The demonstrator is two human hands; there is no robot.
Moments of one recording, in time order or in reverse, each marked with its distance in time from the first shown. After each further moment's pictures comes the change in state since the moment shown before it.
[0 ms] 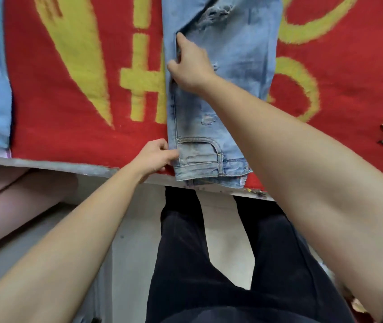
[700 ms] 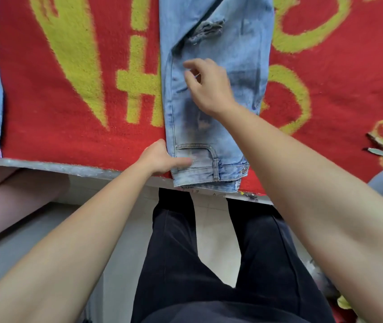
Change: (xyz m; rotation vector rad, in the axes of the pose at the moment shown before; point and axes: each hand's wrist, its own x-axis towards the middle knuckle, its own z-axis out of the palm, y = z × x) left_hand 0.013 0.010 0.009 0.394 0.030 0.021; right_hand -0.030 0.030 -0.008 -0.026 0.121 0.002
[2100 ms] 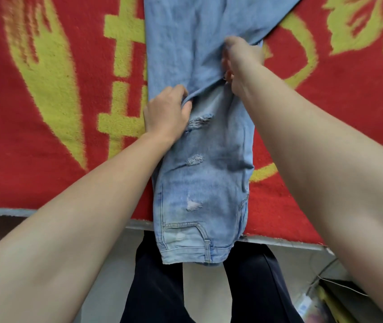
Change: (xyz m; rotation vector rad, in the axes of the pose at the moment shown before) left_hand 0.074 0.145 -0.056 0.284 0.716 0.483; right_hand 0.106 0.015 -0.099 0.759 0.438 0.659
